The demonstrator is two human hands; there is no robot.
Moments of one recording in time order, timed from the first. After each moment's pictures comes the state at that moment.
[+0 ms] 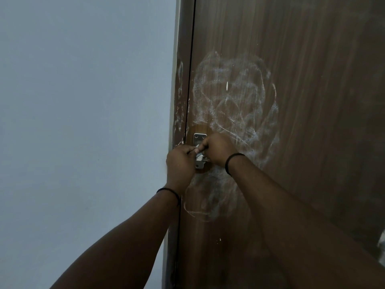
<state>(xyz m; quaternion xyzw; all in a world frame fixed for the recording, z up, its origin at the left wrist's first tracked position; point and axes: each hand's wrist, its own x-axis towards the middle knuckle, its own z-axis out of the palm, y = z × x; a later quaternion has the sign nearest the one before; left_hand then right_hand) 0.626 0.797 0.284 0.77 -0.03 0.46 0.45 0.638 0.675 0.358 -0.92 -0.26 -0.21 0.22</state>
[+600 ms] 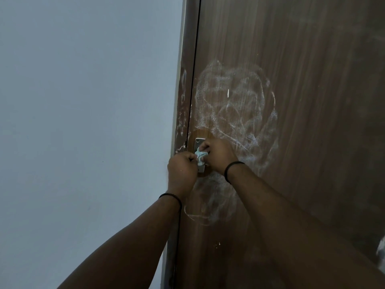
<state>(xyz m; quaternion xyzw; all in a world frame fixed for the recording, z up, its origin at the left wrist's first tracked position) 0.612 0.791 0.281 0.77 0.02 0.45 0.45 0.629 0.672 0.351 -0.90 -0.25 -0.23 0.26</state>
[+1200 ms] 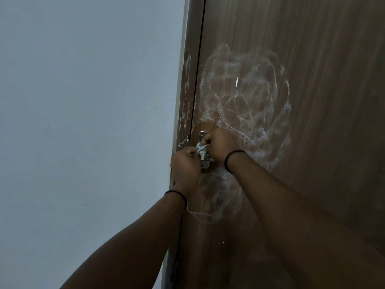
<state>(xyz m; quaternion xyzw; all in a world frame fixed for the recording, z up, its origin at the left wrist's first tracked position) 0.629 0.787 0.274 0.74 0.04 0.46 0.49 0.659 0.687 0.357 -0.91 -0.25 -0.22 0.22</state>
